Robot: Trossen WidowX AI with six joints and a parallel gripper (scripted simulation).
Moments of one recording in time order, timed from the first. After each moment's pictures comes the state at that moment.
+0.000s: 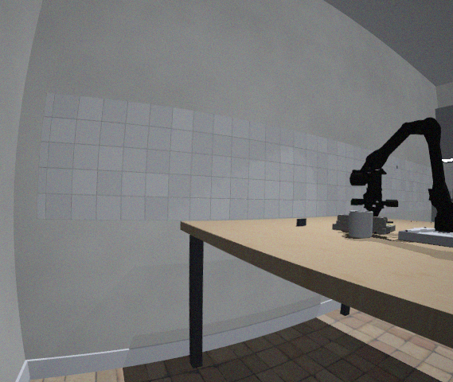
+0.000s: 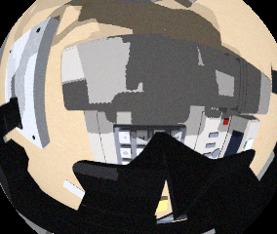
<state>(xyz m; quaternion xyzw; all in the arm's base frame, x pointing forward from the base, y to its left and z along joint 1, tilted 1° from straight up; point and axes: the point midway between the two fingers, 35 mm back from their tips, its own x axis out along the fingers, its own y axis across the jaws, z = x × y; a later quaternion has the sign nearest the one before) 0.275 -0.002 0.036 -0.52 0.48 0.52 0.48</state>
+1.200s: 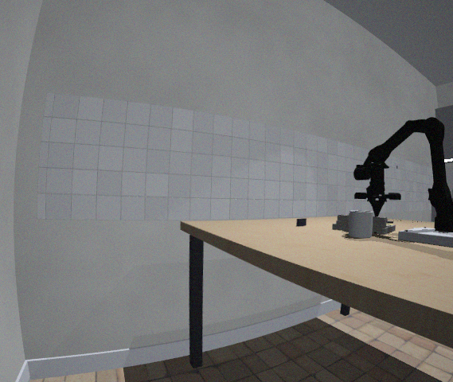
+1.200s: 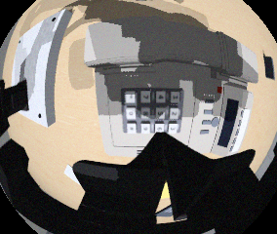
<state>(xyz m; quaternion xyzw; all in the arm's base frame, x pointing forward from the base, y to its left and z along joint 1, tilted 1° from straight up) 0.275 -0.033 0.064 -0.52 0.48 0.51 0.48</state>
